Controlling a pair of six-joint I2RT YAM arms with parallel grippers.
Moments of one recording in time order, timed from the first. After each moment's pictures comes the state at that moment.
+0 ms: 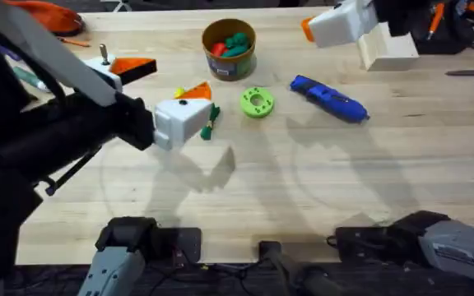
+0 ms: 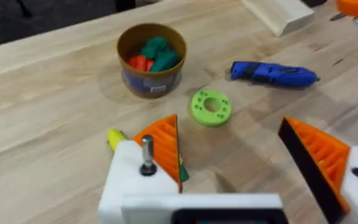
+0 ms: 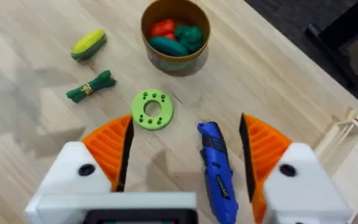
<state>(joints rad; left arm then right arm) -0.01 0.61 0.84 -0.76 0.51 0.15 0.36 1.27 1.51 -0.98 -0.21 -0.34</state>
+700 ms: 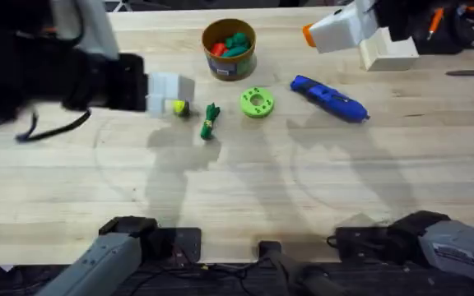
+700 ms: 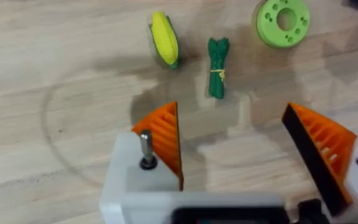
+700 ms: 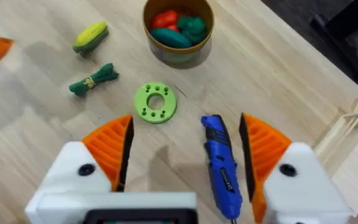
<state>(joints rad) -0.04 1.03 1.16 -1.15 0.20 0.03 0.36 1.27 1.51 -1.00 -0.21 -0.33</state>
